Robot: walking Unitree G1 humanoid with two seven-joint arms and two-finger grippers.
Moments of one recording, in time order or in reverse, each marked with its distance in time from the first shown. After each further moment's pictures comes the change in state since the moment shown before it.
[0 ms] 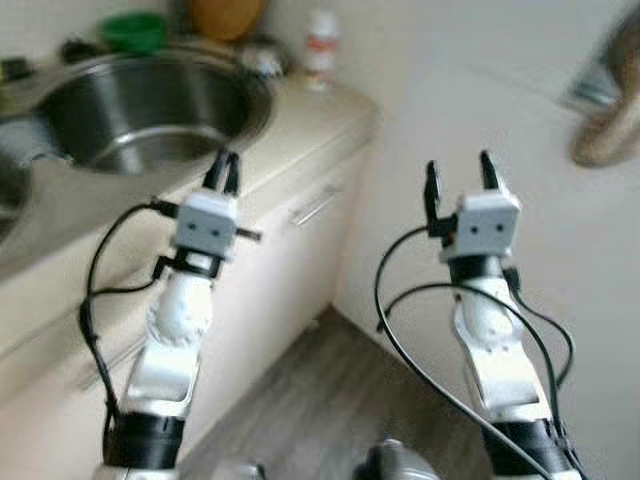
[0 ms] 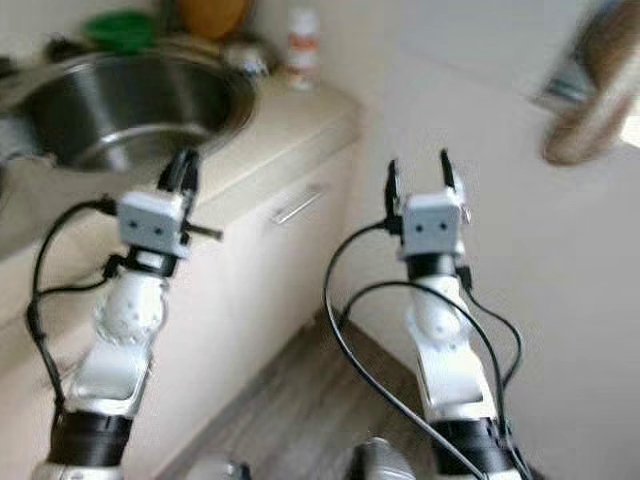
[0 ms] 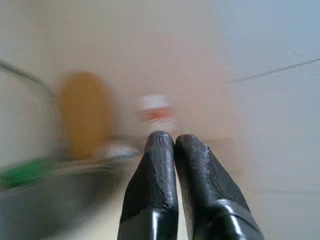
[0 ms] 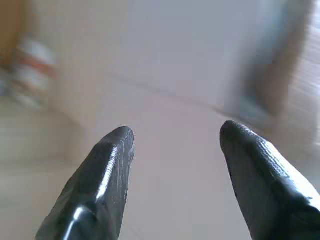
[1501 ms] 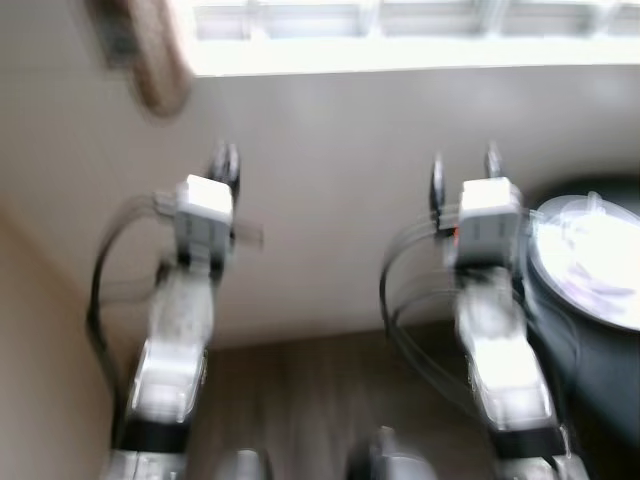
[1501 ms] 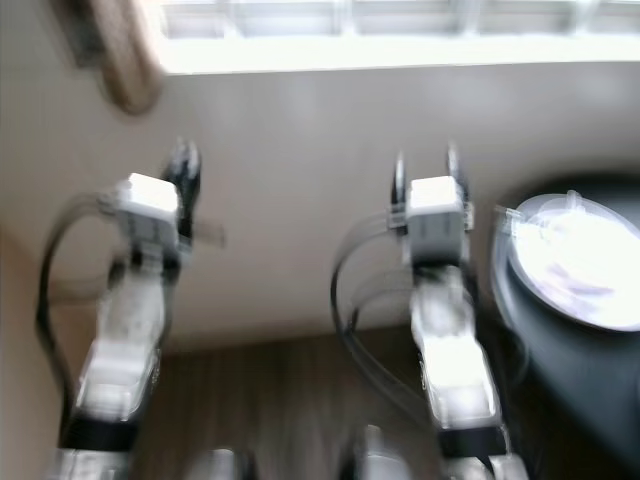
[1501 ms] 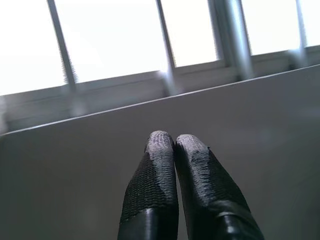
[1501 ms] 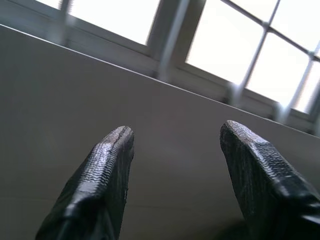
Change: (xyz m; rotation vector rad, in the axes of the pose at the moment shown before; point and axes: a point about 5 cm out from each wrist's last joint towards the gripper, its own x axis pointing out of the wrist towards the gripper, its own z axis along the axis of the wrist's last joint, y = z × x) left arm 0.000 -0.008 -0.001 -0.045 -0.020 -0.040; right arm 0.003 -0.008 -0.006 -0.033 0.026 -0.036
